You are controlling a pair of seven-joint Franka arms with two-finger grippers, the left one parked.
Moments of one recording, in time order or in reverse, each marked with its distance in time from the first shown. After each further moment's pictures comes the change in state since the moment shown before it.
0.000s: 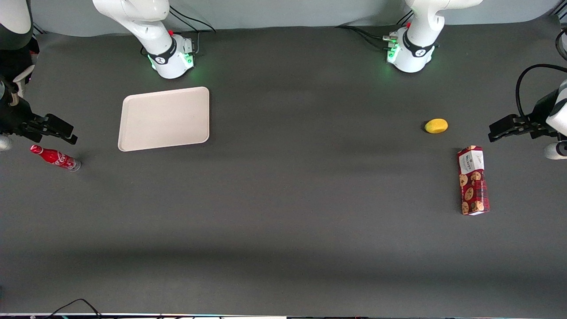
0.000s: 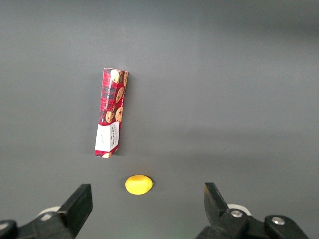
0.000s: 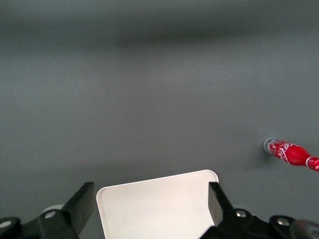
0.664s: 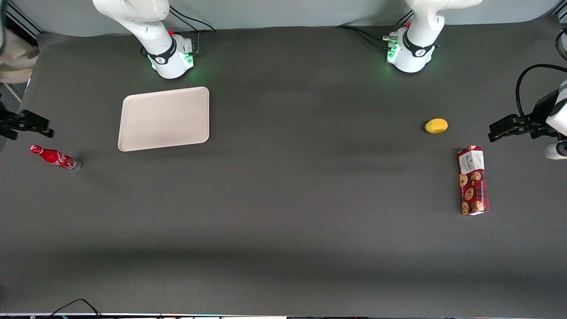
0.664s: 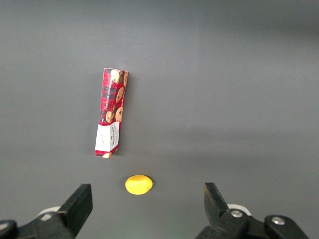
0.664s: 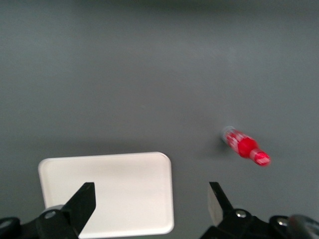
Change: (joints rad) arm -0.016 0.011 -0.245 -0.065 -0.045 -0.013 -0.366
